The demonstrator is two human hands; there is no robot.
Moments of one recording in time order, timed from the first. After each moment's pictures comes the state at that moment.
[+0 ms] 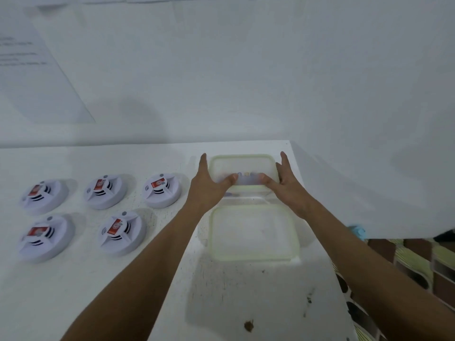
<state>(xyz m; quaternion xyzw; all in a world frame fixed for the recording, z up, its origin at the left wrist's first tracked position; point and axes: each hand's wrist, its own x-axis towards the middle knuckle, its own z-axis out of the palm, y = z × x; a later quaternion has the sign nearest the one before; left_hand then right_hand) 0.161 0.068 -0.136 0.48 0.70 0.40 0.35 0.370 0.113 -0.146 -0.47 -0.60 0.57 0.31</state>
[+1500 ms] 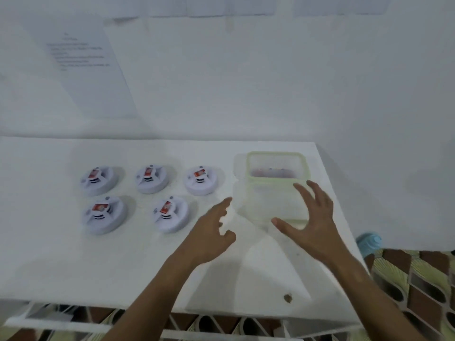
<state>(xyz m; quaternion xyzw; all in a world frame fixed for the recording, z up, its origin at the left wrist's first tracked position) 0.098 -0.089 -0.142 0.59 0.64 0.32 0.36 0.340 -0.031 -0.135 -0.54 -0.74 0.23 0.32</state>
